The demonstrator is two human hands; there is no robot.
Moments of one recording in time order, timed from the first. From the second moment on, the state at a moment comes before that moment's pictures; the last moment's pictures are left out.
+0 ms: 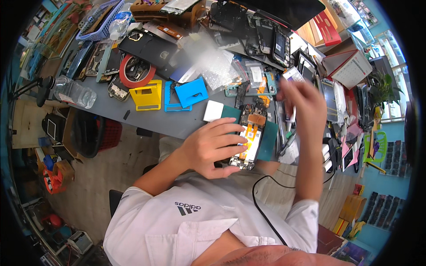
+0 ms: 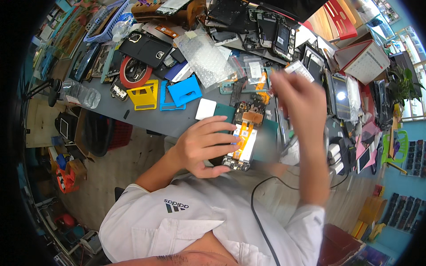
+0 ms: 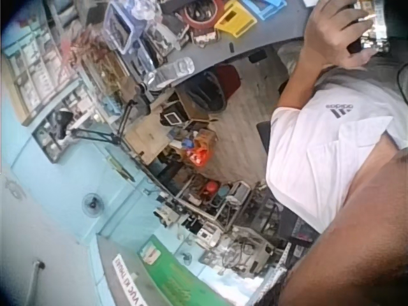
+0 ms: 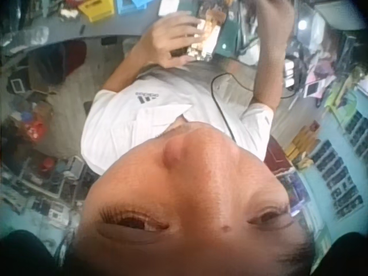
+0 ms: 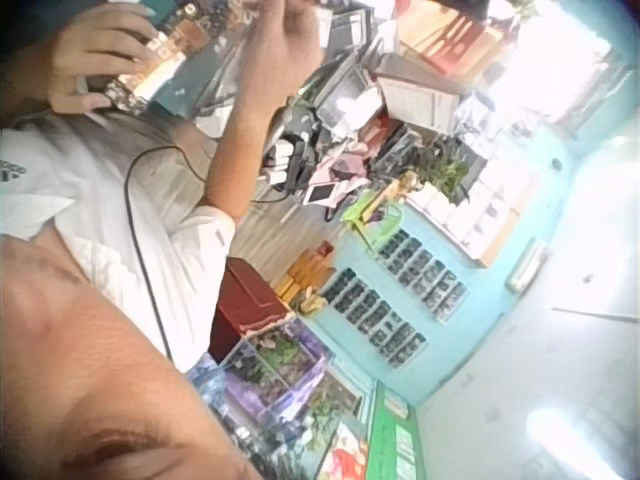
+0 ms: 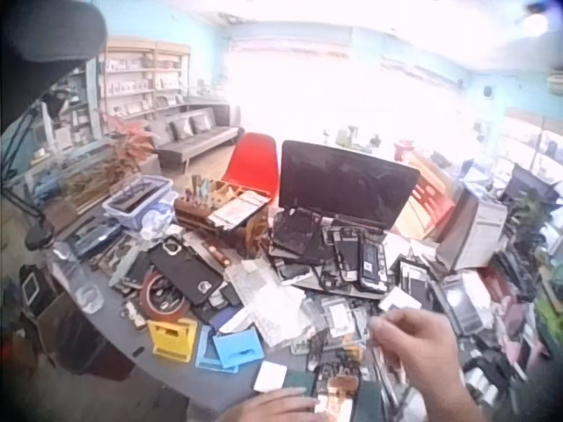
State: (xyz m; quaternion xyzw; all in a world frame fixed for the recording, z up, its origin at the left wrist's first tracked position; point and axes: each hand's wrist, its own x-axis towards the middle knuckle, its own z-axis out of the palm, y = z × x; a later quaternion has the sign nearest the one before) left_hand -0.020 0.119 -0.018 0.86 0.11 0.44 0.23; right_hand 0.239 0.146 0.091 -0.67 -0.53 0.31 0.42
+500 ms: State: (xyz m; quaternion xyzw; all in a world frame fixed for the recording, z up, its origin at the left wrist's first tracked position) left_hand -0.022 0.118 -0.029 0.83 0.14 0.49 0.22; right_hand 0.188 0.383 0.057 -0.68 -0.55 0.36 0.32
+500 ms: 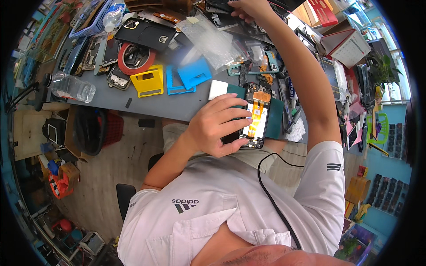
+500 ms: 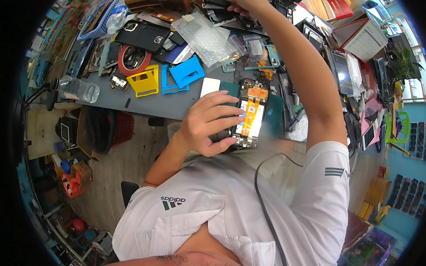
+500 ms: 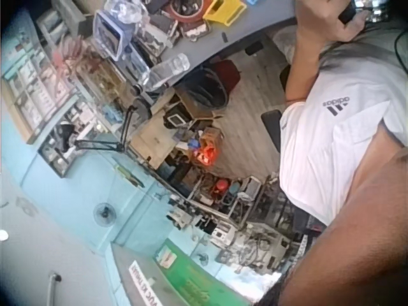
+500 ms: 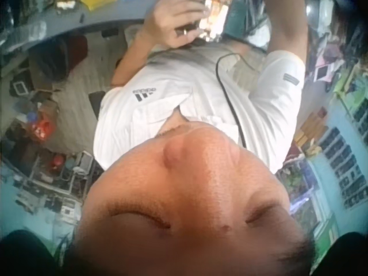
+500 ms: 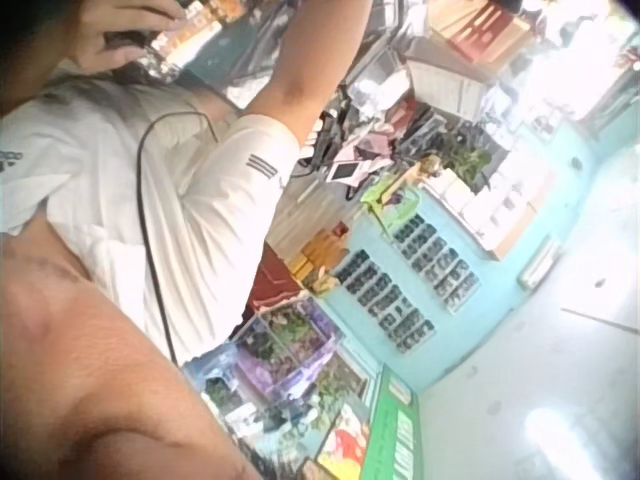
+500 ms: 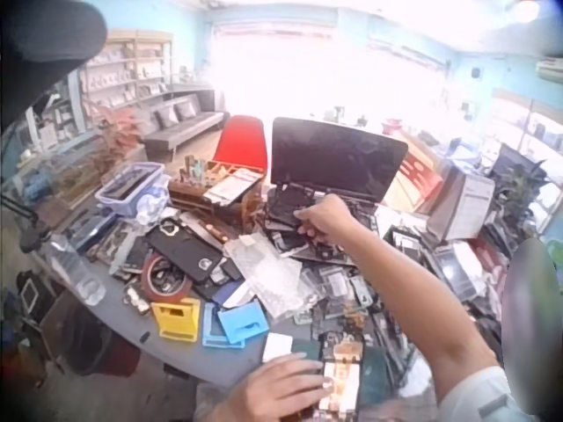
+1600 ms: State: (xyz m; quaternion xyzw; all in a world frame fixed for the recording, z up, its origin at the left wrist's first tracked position) left_hand -0.019 0.117 -0.025 0.84 0.16 0.47 0.22; right_hand 0.233 0.179 0.041 -0.67 -0.64 0.28 0.24
